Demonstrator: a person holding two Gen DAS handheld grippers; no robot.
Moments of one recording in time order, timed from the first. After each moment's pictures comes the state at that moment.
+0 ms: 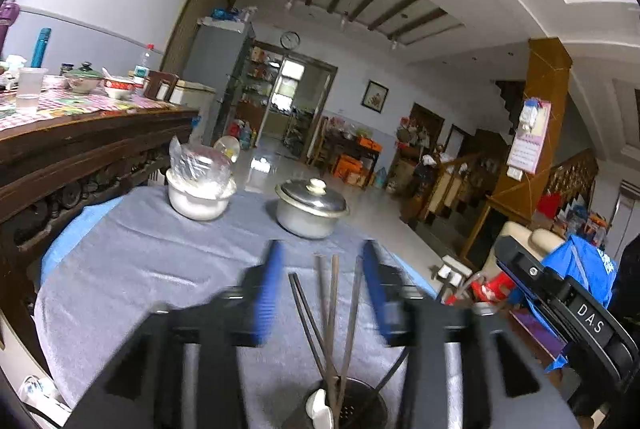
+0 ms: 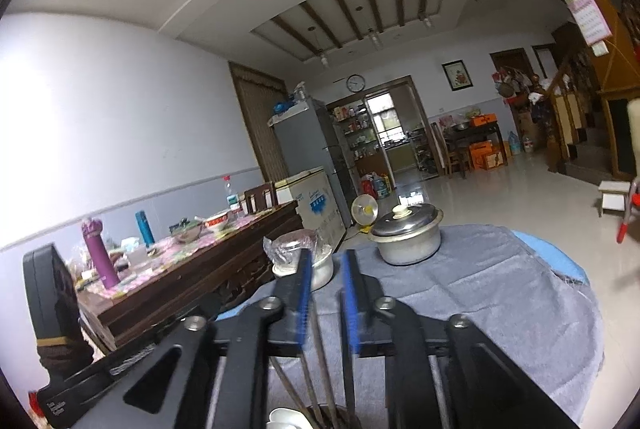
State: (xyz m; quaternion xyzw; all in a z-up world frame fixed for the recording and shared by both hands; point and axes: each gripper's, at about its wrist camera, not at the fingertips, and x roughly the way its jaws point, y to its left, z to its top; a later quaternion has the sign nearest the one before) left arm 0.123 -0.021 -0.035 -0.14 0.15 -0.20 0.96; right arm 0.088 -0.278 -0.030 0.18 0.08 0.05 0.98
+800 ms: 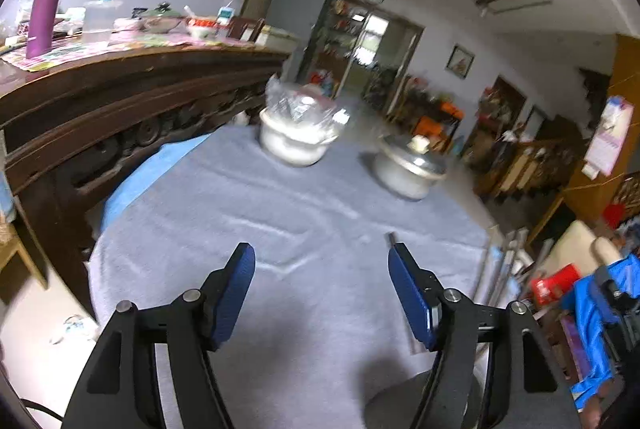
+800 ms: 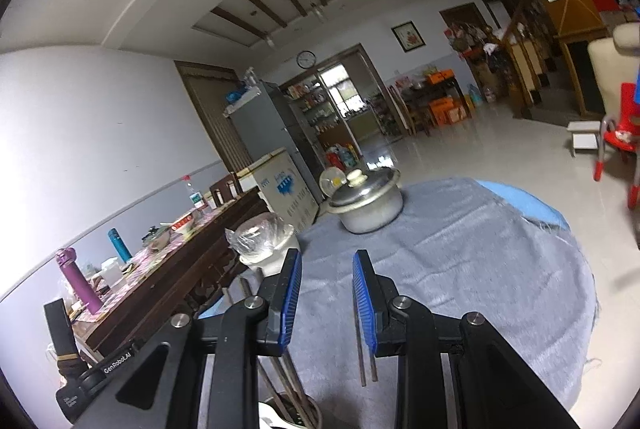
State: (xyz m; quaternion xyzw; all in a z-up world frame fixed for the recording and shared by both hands) left arm 0.172 0.023 -0.082 -0.15 0.29 -0.06 0.94; right arm 0.105 -0.321 -0.061 0.25 0.15 0.00 0.96
